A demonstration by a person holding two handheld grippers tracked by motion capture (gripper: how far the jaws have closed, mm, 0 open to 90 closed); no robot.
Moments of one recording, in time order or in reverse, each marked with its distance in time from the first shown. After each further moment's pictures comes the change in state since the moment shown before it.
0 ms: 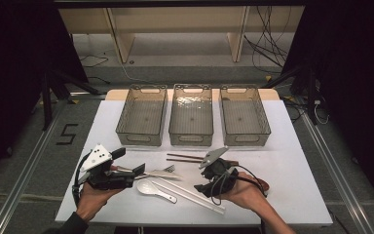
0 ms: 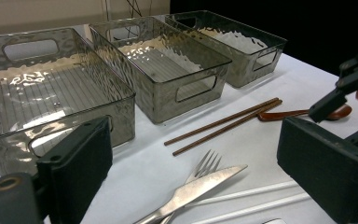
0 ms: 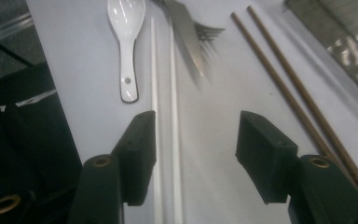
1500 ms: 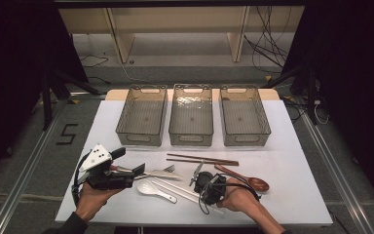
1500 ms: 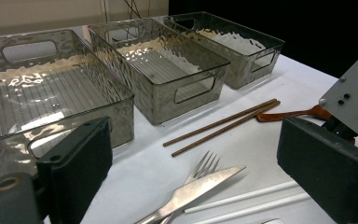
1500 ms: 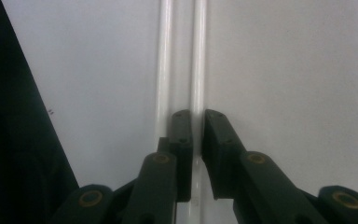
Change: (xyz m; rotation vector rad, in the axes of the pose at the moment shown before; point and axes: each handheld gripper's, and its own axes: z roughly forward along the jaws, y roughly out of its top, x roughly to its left) left arm -0.001 0.001 -0.001 -0.005 -0.007 0.001; right arm 0.008 -0.010 0.053 0.362 0.019 -0.113
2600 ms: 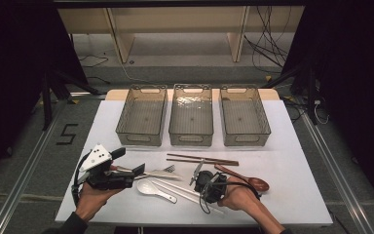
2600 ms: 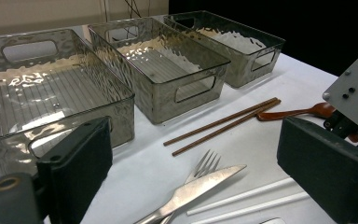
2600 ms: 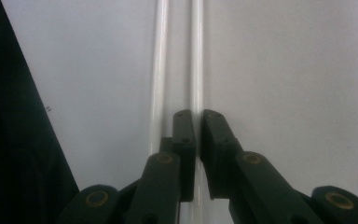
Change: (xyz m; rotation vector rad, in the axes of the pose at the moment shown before) left arm 0.000 0.000 0.000 0.003 0.001 -0.001; right arm -0.001 0.001 -0.004 -0.003 -0.019 -0.011
